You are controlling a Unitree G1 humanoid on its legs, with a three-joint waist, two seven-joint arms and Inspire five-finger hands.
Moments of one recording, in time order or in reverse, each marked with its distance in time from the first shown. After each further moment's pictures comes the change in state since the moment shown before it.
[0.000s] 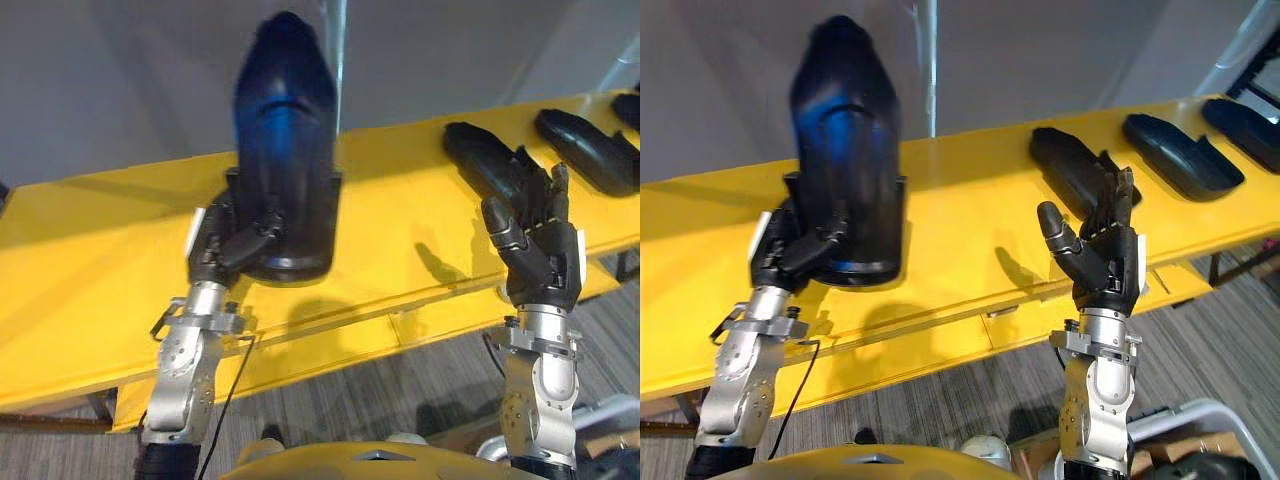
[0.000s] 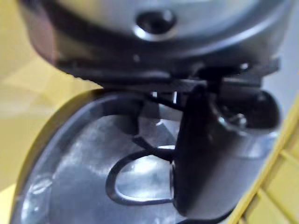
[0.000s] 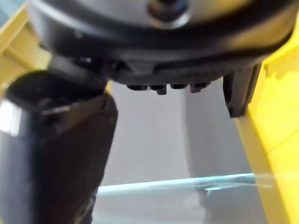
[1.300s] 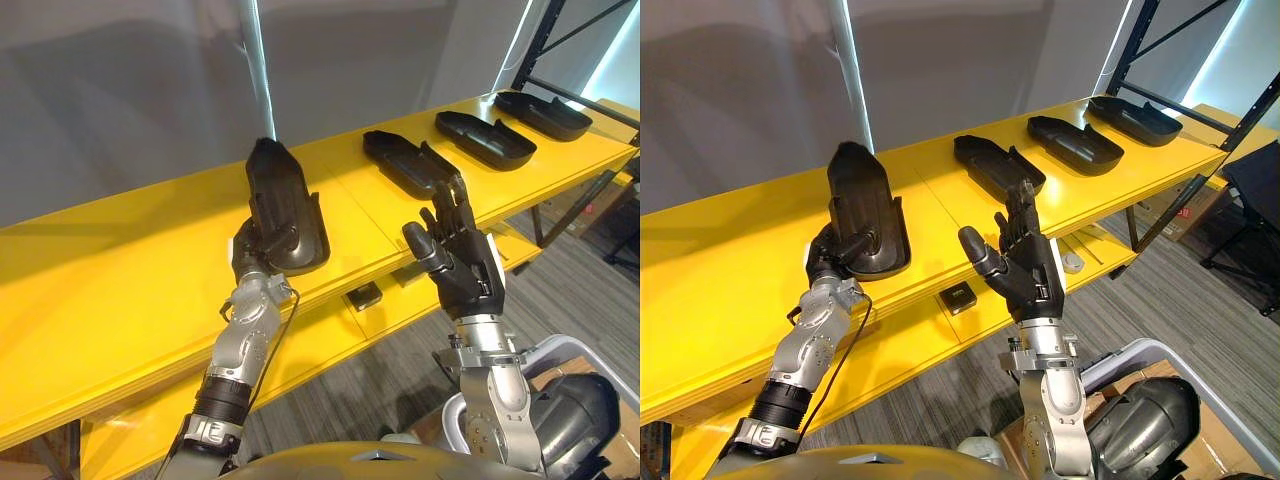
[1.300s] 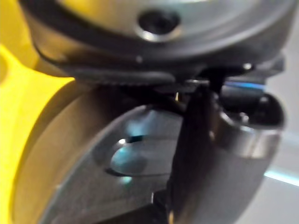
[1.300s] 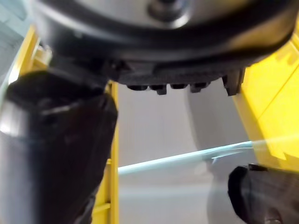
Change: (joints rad) left arm -0.264 -0.139 -0.091 0.385 -0.047 0.190 0.626; right arm 0.104 0.020 0.274 -0.092 -0.002 0.048 0.062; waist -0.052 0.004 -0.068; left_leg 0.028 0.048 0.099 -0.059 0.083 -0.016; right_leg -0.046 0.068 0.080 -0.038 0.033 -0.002
